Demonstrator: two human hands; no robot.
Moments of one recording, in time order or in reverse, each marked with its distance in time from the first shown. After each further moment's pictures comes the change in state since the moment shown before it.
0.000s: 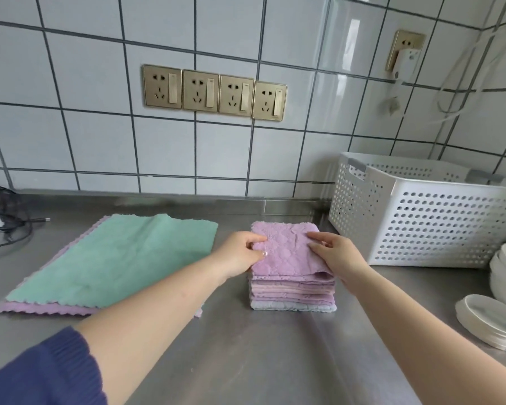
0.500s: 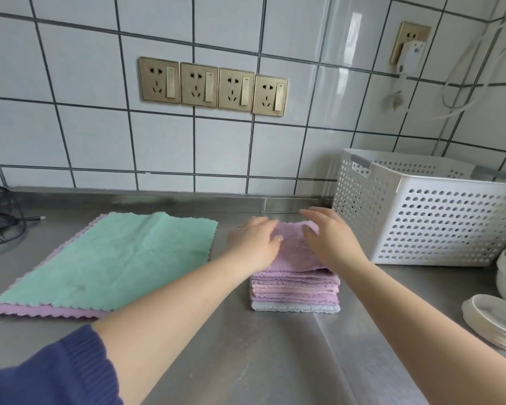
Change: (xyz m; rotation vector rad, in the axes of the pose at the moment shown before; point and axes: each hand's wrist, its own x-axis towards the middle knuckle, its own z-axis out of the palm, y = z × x) left_hand 0.021 0.013 0.017 0.548 0.118 0.118; right_hand 0.010 -0.022 0.013 -0.577 0.144 -0.421
